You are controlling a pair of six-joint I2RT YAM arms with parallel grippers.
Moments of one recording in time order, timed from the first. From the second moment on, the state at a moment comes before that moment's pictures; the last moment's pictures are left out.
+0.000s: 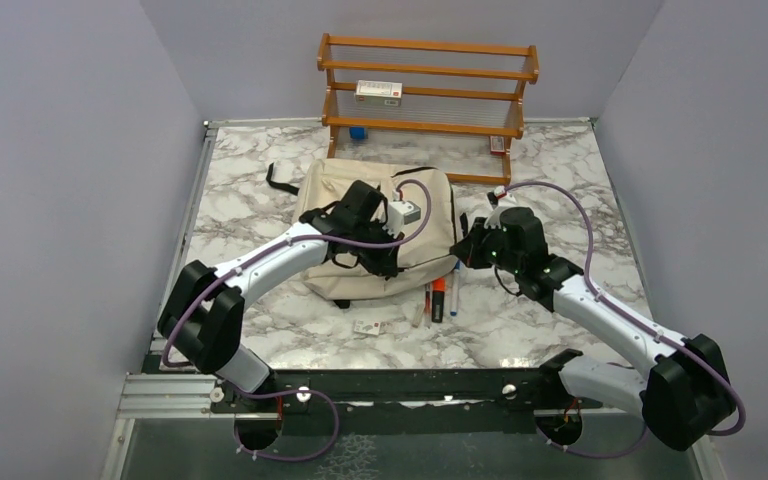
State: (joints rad) left arm -0.68 1.54 1.11 -0.50 0.48 0.03; right arm 0.50 1.09 0.63 -0.06 -0.10 0.47
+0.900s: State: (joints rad) left arm -0.47 1.44 1.08 -0.67 0.27 0.00; right arm 0.49 1.05 0.63 -0.05 -0.09 0.42
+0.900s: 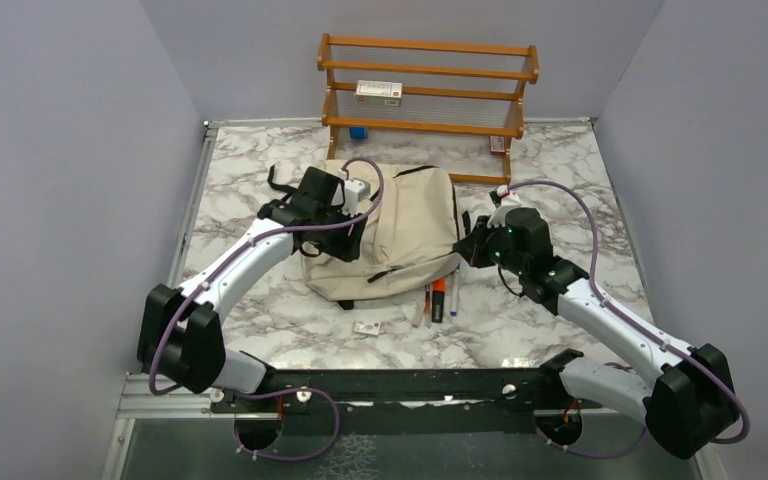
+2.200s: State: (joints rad) left arm -0.31 1.70 1.20 -0.16 0.41 0.40; right arm 0.49 1.69 1.16 -0.10 -0.35 0.51
